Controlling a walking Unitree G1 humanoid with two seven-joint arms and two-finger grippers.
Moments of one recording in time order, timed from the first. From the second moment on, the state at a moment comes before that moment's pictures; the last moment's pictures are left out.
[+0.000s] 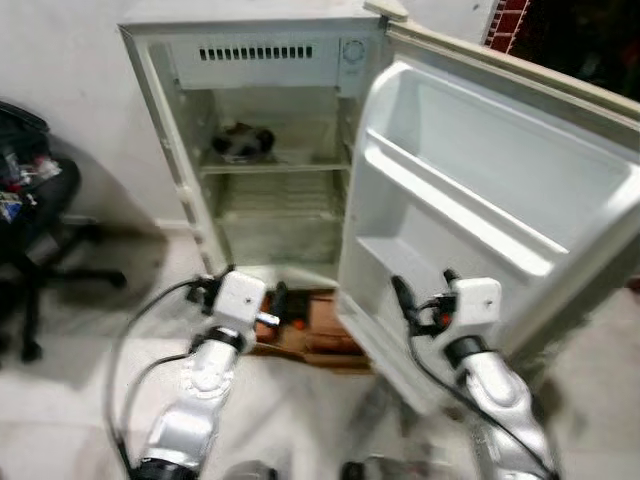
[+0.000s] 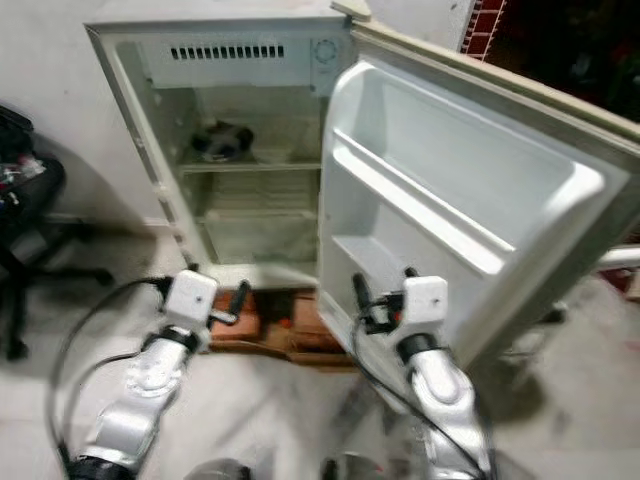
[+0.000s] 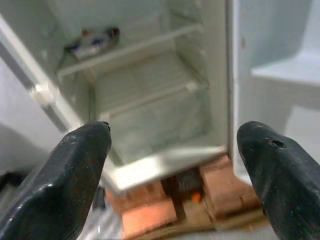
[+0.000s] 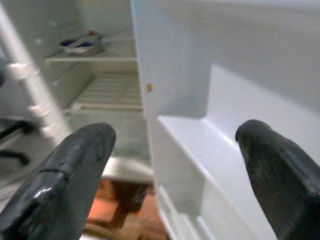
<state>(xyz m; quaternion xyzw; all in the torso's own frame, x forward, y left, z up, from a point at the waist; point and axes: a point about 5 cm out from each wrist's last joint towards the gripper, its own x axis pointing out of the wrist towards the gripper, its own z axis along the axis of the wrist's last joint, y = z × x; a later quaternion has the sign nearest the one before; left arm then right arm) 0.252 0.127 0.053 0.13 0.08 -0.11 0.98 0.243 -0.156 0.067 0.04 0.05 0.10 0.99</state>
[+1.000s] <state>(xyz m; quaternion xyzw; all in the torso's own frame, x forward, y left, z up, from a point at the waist) 0.261 0.127 0.062 0.09 0.06 -0.10 0.99 0.257 -0.169 0.072 0.02 0.03 0.08 1.00</state>
